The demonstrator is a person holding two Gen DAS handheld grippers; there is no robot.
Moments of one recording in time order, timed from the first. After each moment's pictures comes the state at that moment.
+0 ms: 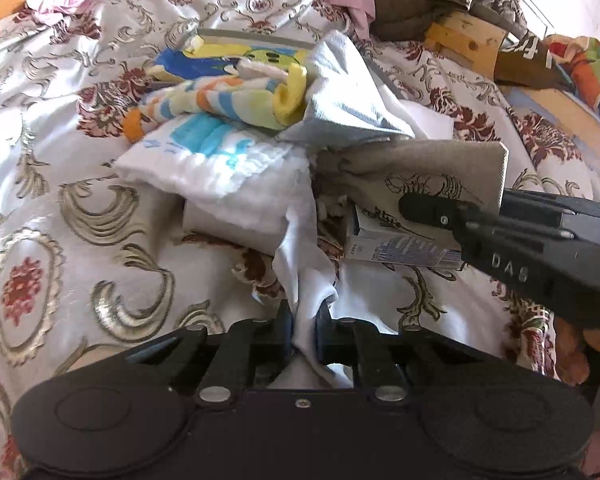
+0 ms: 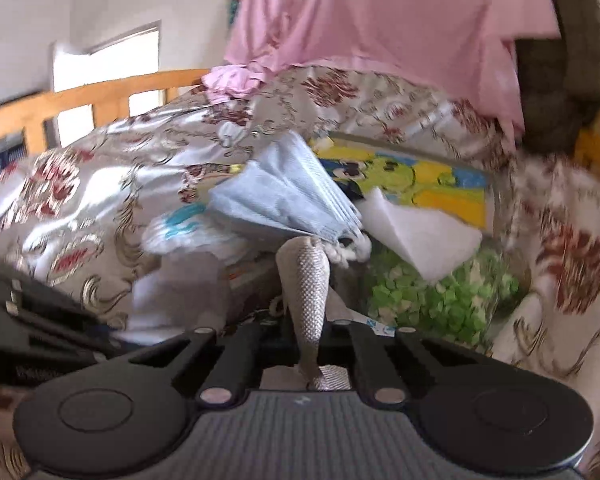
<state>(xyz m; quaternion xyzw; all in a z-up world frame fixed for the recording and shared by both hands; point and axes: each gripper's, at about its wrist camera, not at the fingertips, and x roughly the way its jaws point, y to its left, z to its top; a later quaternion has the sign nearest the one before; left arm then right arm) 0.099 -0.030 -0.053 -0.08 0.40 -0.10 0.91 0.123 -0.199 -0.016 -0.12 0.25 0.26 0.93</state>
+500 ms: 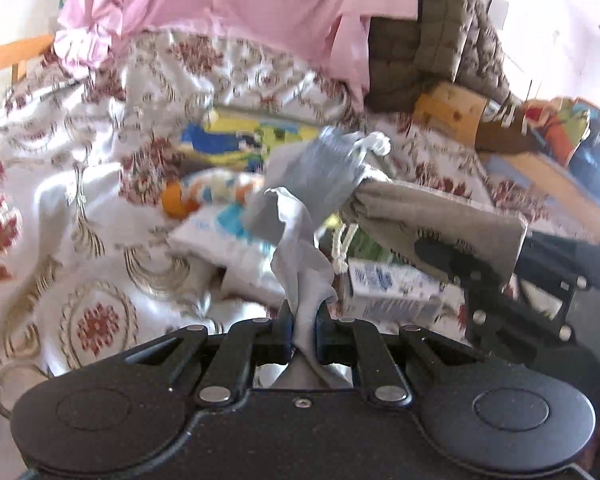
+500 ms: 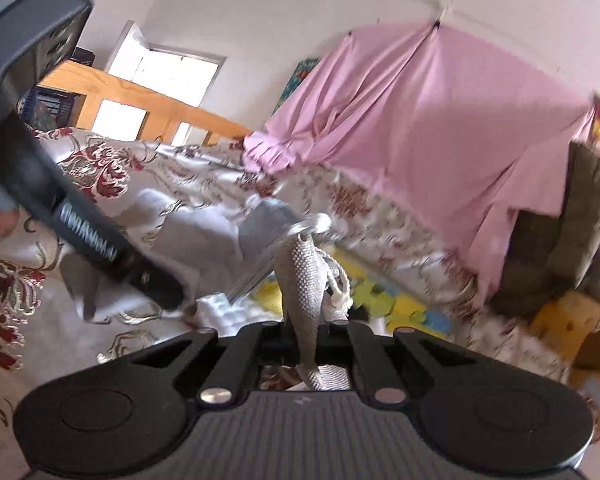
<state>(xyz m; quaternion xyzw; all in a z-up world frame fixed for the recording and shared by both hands) 0.058 0.002 0.001 -0.10 0.30 -0.09 0.94 0.041 -0.157 0.008 -0.26 0.06 0.24 0.93</state>
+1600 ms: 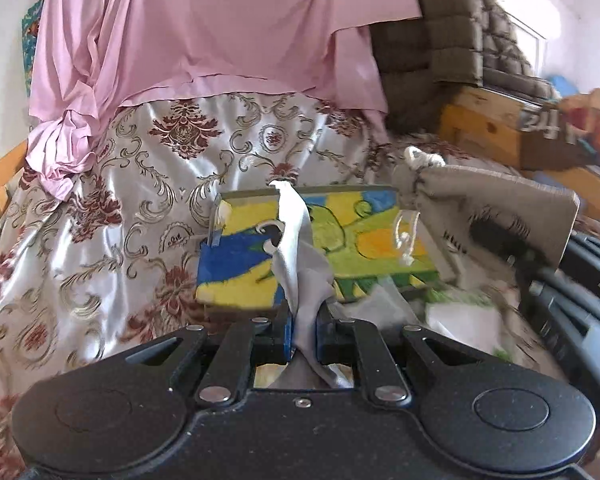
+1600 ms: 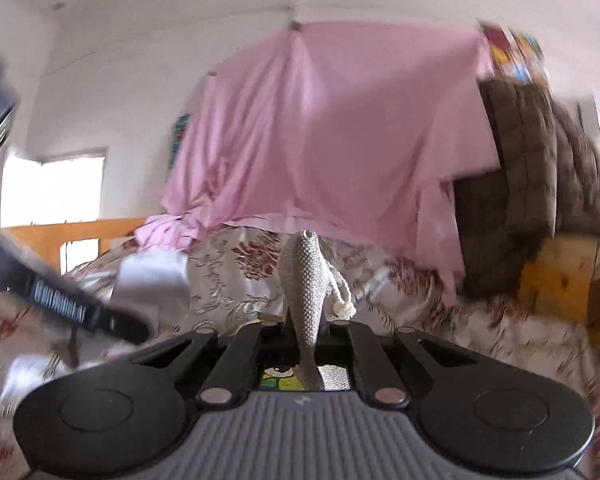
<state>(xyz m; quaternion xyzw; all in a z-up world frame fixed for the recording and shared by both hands) 0.223 0.000 0.093 0.02 0.30 -0.06 0.95 0.210 -0.196 0.071 -0.03 0.05 0.18 0.98</state>
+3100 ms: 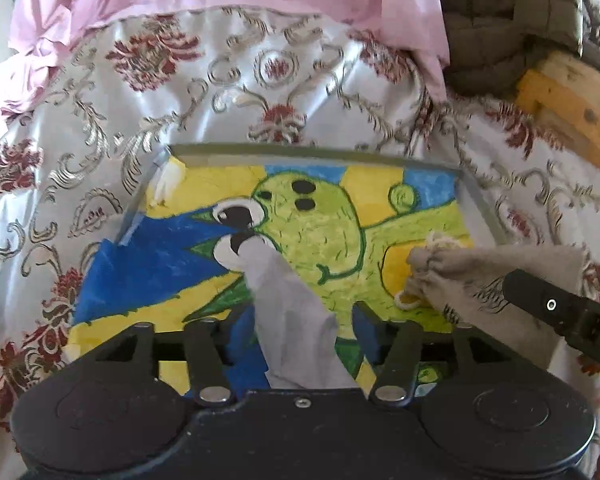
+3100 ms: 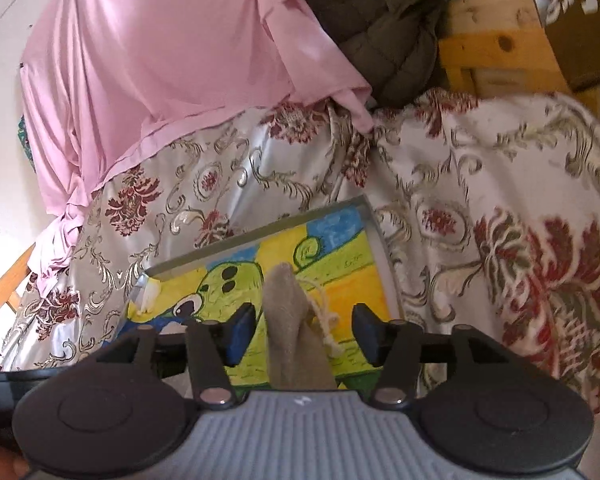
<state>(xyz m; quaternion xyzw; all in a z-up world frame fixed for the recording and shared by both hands) 0.416 -0.057 0.006 -0.04 0.38 -0.01 0.93 0.375 -0.265 0.017 0.18 0.27 0.08 0.94</state>
